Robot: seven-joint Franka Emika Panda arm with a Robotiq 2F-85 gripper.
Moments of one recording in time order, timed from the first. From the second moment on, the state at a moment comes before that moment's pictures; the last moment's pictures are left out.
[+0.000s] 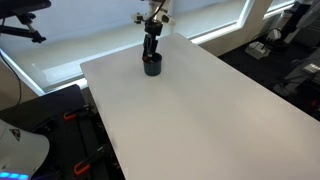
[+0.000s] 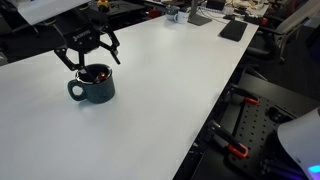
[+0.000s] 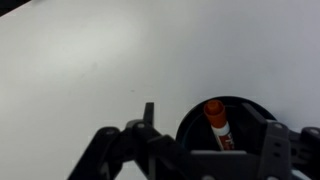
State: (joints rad) arm 0.25 0.64 0.05 -1.66 -0.05 1.85 0.66
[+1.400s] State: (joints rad) arm 0.26 0.65 0.05 -1.66 -0.05 1.85 0.65
